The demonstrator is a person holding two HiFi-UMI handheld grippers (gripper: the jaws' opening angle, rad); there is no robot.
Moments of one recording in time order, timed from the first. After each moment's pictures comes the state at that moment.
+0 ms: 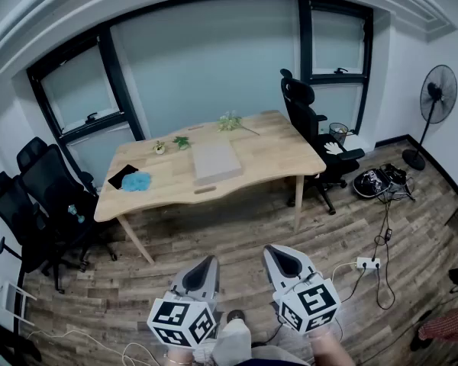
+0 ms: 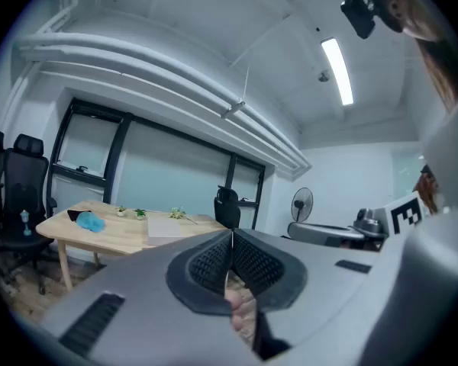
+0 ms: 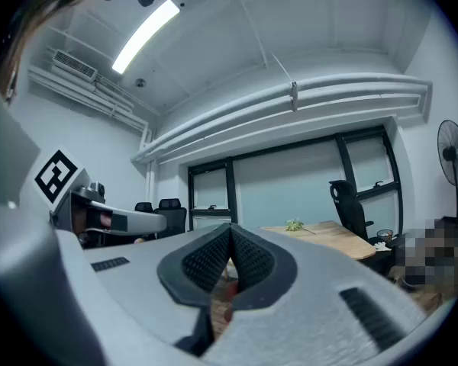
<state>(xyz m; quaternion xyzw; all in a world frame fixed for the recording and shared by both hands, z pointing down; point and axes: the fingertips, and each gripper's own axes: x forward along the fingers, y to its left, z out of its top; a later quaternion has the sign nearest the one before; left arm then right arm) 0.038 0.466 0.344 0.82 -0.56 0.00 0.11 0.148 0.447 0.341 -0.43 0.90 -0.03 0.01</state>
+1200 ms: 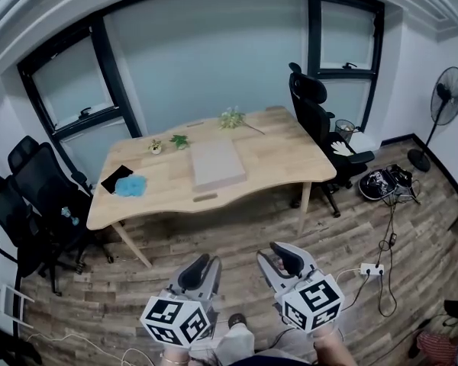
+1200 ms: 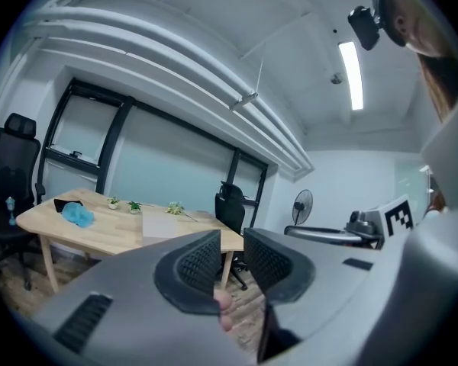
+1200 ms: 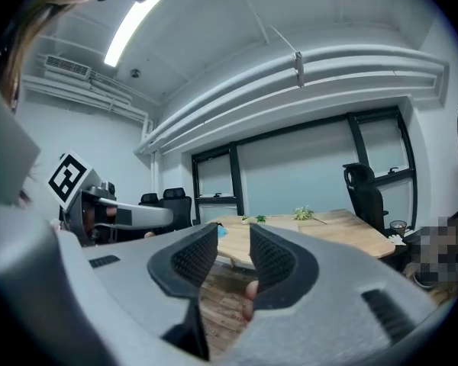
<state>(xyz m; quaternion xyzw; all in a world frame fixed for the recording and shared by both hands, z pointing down) 0.010 0.354 0.361 0.83 -0.54 0.00 0.14 0.116 0.338 0.362 -0.39 0.92 -0.06 -0.03</state>
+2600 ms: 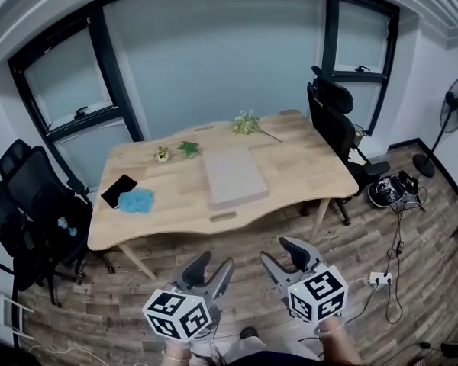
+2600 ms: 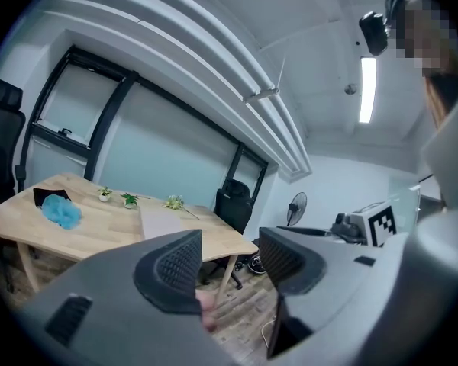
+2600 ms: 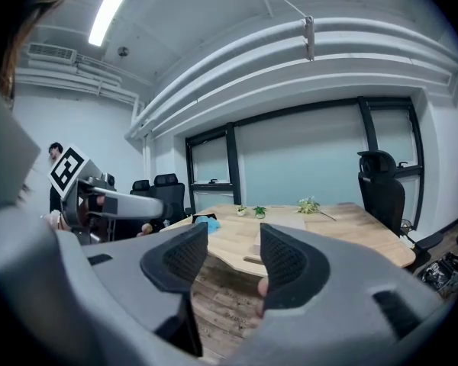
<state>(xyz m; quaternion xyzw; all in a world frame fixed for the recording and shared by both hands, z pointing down) -0.083 0.225 0.376 0.85 -0.50 -0.01 0.19 0.019 0.202 0.385 -0.39 0.91 -0.08 -0.09</state>
